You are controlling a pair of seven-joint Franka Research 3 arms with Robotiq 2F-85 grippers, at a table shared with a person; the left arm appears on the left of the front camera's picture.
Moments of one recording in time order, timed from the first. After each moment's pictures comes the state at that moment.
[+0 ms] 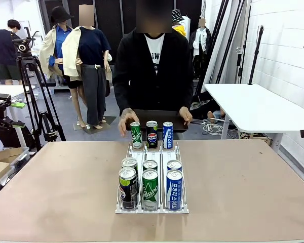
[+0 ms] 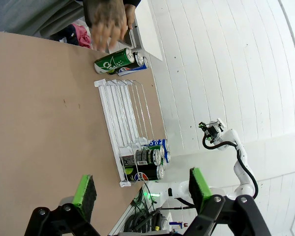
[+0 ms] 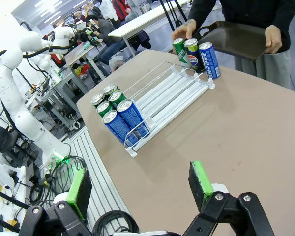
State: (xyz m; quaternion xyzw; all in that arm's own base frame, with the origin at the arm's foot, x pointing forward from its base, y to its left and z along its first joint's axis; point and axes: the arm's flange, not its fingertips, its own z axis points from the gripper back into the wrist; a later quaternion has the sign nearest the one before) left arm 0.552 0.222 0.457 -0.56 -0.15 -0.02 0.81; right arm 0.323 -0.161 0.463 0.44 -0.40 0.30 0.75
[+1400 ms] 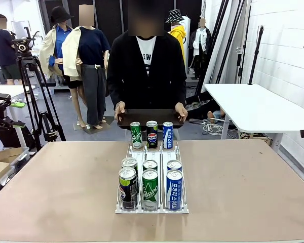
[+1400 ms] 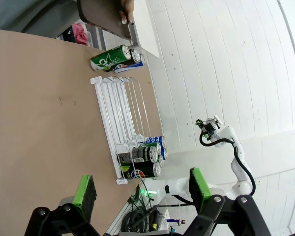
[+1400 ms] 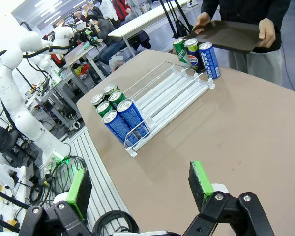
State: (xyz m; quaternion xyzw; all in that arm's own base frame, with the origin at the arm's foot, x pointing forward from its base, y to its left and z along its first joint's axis) left arm 0.549 0.220 0.457 -0.57 -0.14 -0.02 0.81; right arm 0.323 -0.161 0.463 0.44 -0.40 0.30 0.75
